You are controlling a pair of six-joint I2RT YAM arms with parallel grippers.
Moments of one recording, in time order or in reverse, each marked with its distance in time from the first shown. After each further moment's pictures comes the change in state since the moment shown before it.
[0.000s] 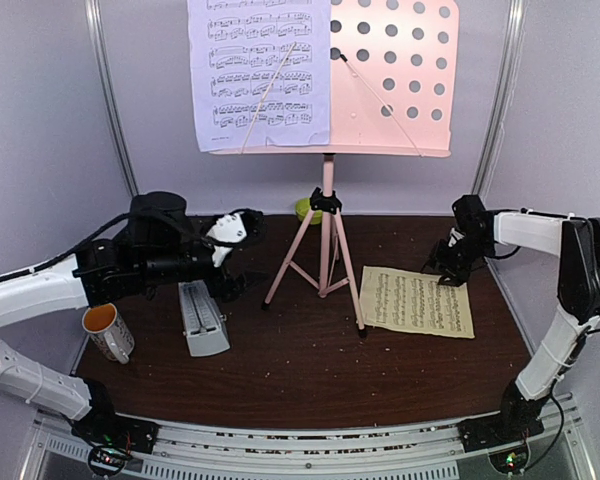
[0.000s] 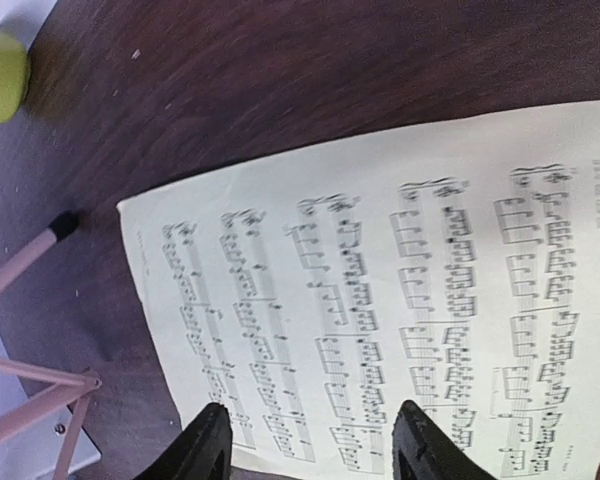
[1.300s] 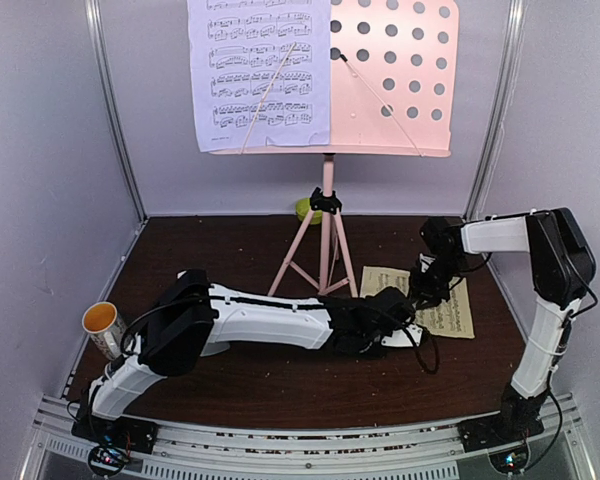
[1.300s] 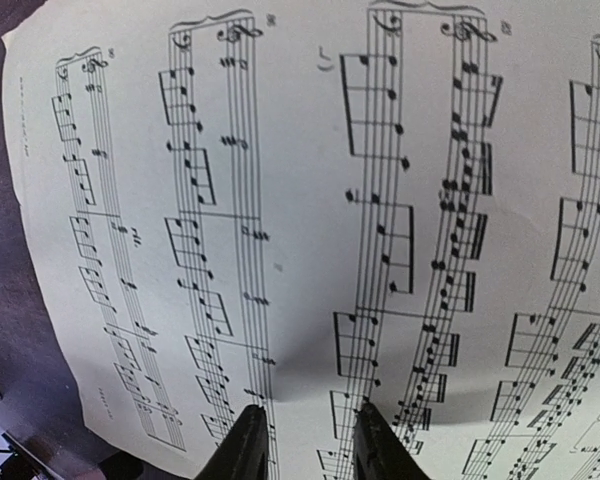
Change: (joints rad) left arm -0.363 1.268 0.956 -0.122 -0.518 0.389; right arm 0.153 0.179 0.014 -0.055 0.025 -0.141
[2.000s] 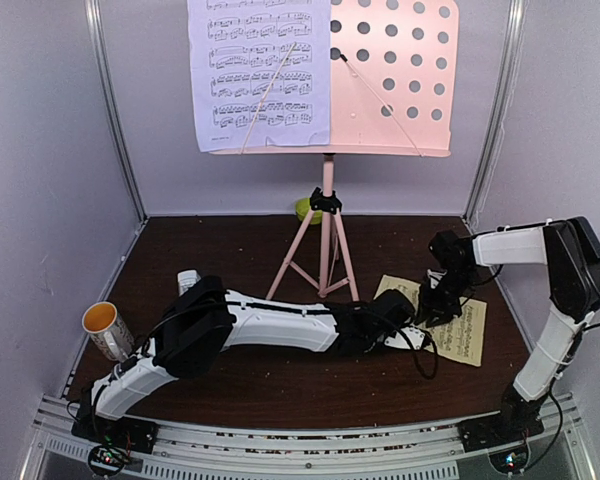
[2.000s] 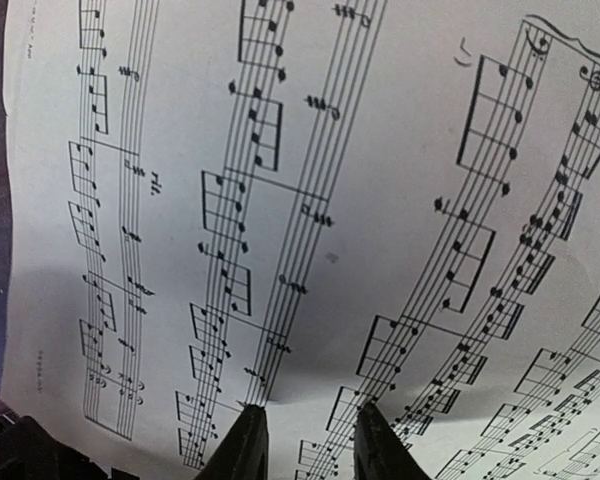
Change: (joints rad) left arm 0.019 0.106 0.062 0.121 0.019 0.170; right arm 0.010 -0.140 -0.177 -0.046 -0.021 -0.040
